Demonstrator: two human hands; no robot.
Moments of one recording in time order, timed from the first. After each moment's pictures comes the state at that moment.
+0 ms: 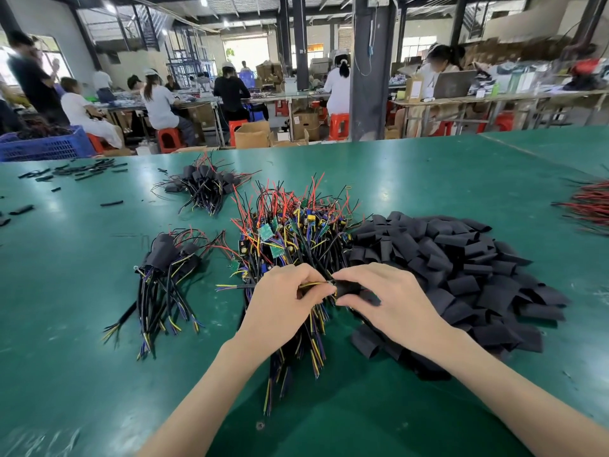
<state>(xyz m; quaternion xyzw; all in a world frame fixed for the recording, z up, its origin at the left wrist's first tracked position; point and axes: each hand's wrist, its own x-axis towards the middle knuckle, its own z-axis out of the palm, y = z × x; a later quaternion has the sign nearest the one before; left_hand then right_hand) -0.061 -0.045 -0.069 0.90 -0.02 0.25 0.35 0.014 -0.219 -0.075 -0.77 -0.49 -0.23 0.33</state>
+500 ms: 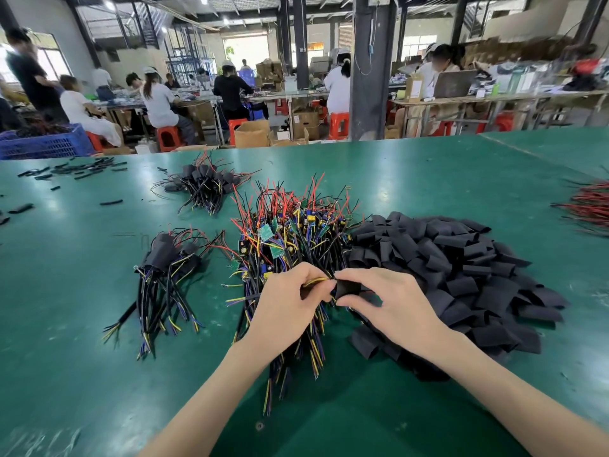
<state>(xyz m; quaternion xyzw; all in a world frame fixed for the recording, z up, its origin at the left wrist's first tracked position) -0.057 -0.050 -0.075 0.88 -0.02 0.25 0.40 0.012 -0.220 -0.076 -0.78 -0.46 -0.20 0.37</state>
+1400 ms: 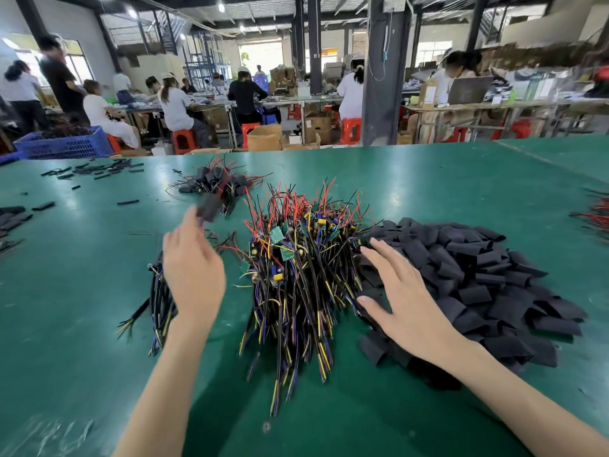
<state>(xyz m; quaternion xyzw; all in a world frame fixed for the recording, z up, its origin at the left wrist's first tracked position) -0.062 0.051 -0.054 0.78 0.24 0.55 0.18 0.026 -0.226 -0.090 -0.84 -0.43 -0.19 0.26</state>
